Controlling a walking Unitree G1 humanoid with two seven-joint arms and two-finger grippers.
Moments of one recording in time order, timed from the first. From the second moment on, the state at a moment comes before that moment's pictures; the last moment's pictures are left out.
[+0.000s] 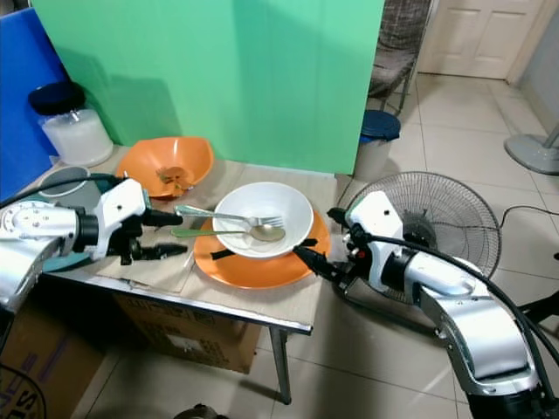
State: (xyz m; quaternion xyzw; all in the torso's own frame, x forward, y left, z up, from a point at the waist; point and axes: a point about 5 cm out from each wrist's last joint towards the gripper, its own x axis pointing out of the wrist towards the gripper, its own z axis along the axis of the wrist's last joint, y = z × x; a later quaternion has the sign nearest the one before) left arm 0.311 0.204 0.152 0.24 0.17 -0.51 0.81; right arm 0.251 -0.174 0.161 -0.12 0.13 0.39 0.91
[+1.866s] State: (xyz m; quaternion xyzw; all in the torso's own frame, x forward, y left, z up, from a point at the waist) left arm 0.320 0.191 0.149 0.19 0.15 -0.57 0.79; right arm 0.237 -0.170 0.154 -0.11 0.15 0.44 0.88
